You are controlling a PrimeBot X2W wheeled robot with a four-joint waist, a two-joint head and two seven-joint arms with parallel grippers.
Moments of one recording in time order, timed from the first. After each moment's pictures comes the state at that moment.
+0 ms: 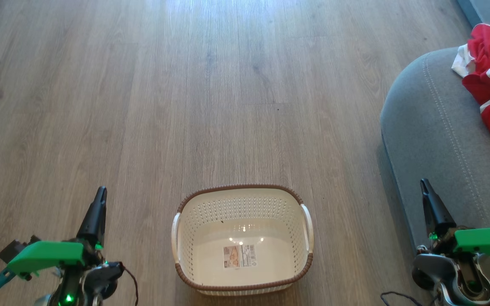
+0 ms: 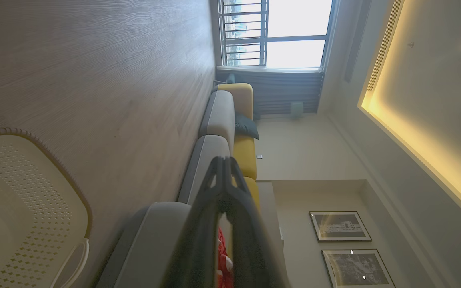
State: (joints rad) left arm -0.08 0.04 0.08 0.28 -1.60 -0.12 0.11; right arm -0.07 -0.05 -0.13 0.28 1.60 0.13 0.11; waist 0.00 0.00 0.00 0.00
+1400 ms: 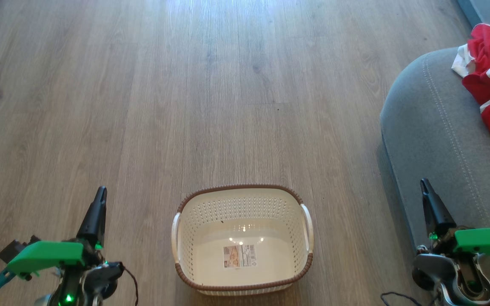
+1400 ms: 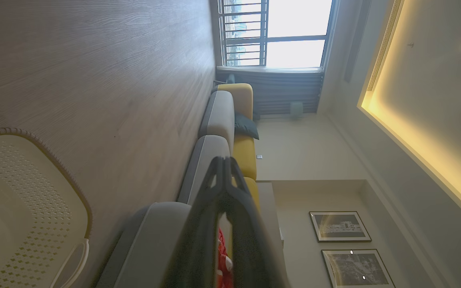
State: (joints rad) left arm -0.08 0.04 0.08 0.28 -1.60 -0.12 0.11; right arm -0.07 -0.05 -0.13 0.28 1.60 0.13 0.11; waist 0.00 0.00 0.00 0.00
